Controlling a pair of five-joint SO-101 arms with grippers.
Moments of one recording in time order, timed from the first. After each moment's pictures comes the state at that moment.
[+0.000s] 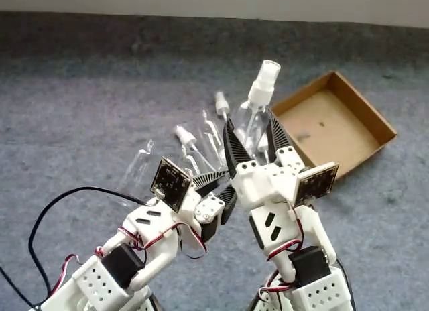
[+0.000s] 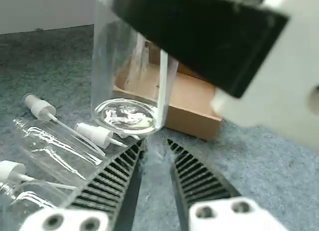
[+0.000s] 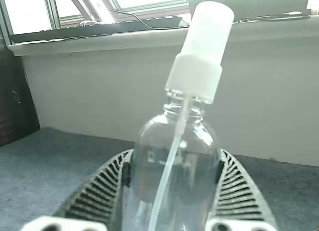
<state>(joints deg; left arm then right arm) 39.3 -83.3 83.3 23.5 18.4 -26.0 -89.8 78.4 11.5 -5.1</state>
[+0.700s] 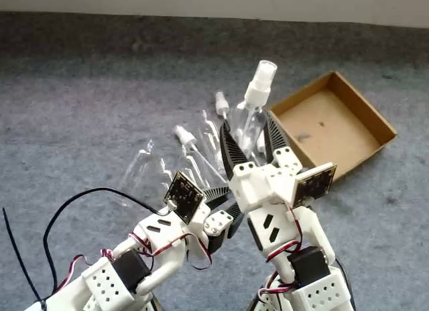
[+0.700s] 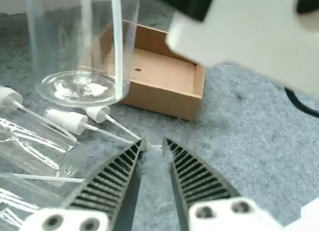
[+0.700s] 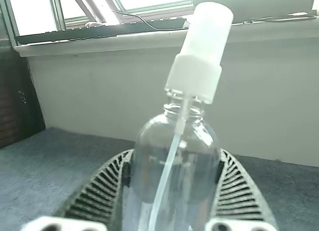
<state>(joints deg) 45.6 -83.2 89.8 18.2 18.4 -27.7 -89.8 78.2 11.4 -5.1</state>
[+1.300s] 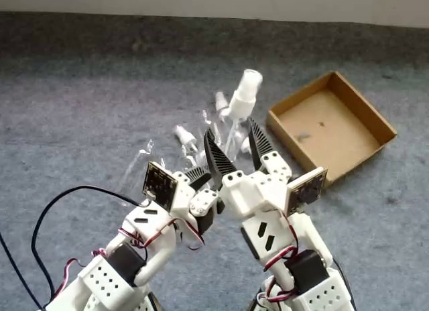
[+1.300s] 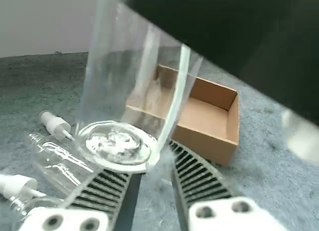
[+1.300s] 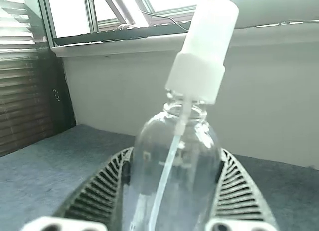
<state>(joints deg) 34.1 -83.1 91.4 7.7 18.5 -32.9 -90.5 77.8 14.6 -5.2</state>
